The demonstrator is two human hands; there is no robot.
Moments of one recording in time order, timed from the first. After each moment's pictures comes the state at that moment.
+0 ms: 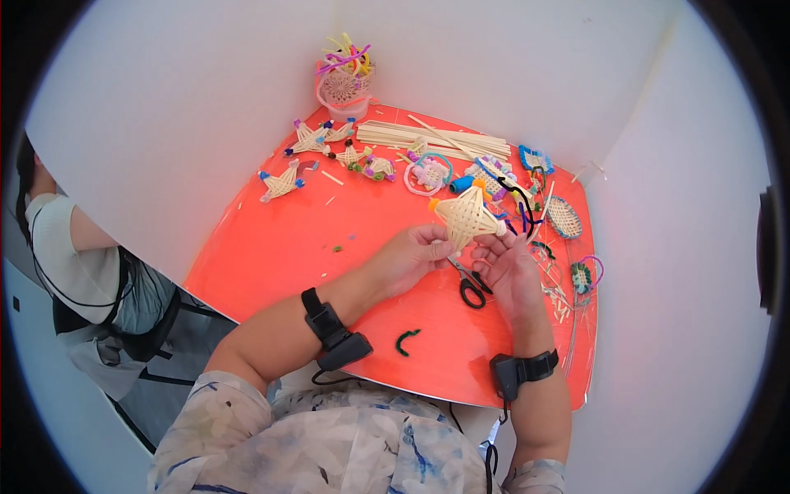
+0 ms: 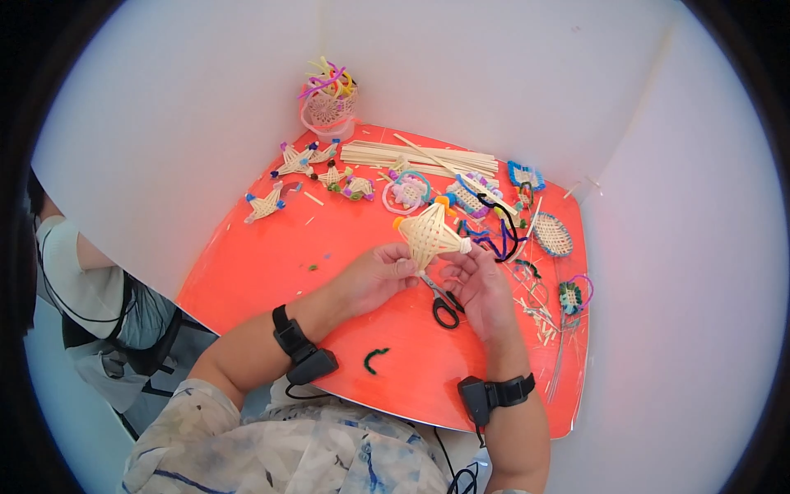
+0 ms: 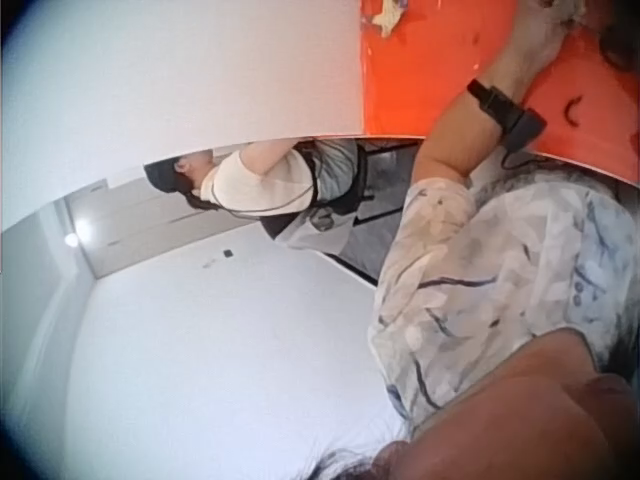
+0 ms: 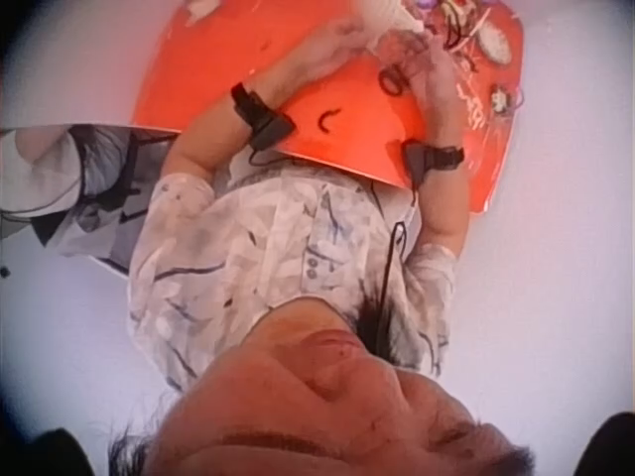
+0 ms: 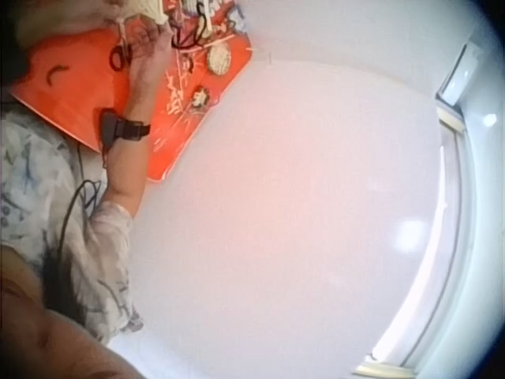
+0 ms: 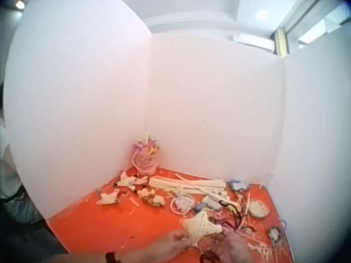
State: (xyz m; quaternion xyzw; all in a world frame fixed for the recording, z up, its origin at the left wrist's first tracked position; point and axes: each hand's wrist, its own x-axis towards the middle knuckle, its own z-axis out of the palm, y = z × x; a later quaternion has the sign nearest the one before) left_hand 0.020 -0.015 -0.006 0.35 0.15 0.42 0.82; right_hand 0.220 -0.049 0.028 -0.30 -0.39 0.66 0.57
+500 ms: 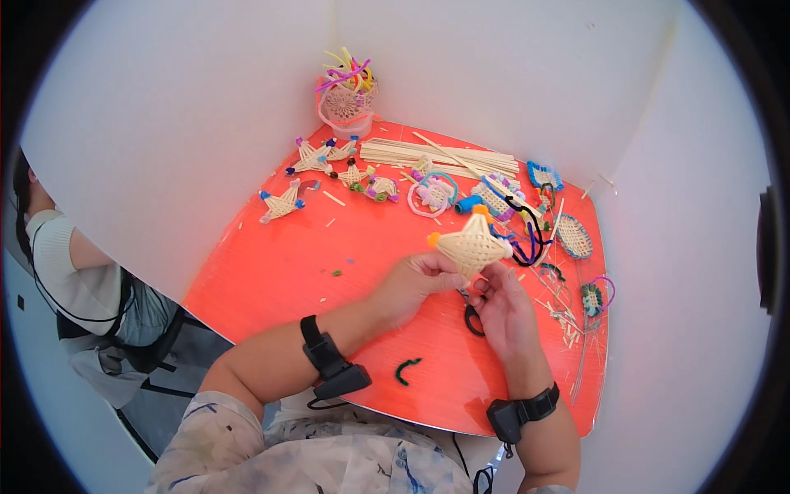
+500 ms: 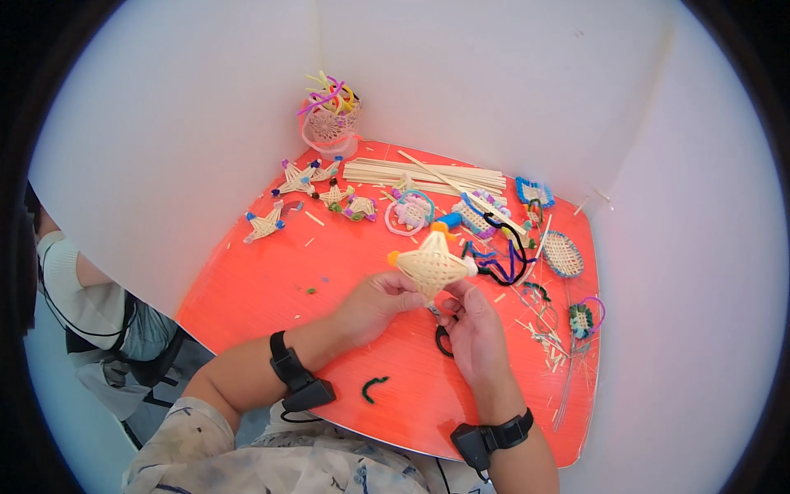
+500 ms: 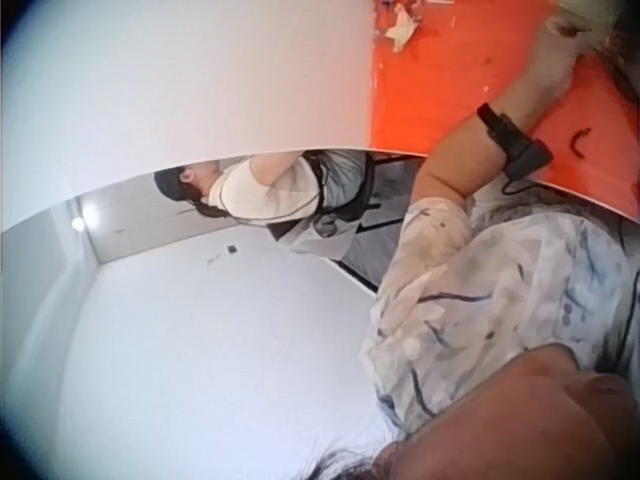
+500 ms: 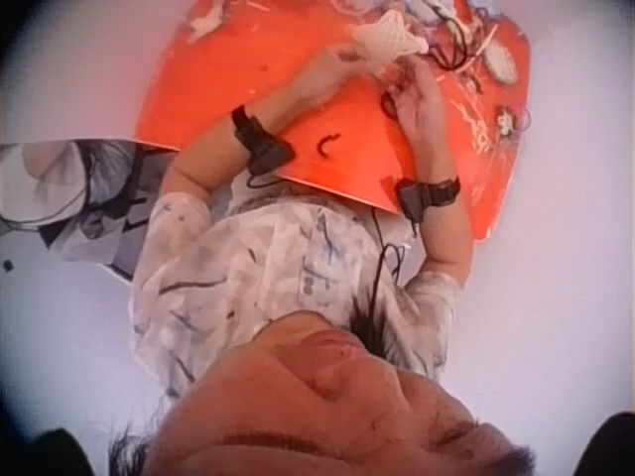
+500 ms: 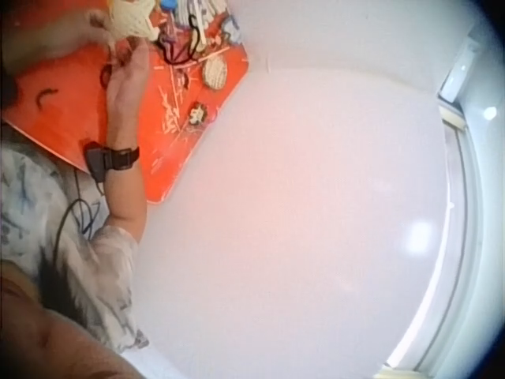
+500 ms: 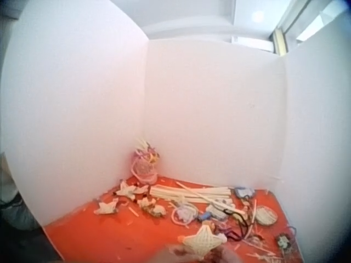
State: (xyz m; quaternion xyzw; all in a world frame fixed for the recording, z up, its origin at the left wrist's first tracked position) left_hand 0.027 -0.023 -0.002 0.43 0.23 0.46 0.75; right_hand 0.204 -0.066 0.016 -0.28 -0.31 0.69 0.59
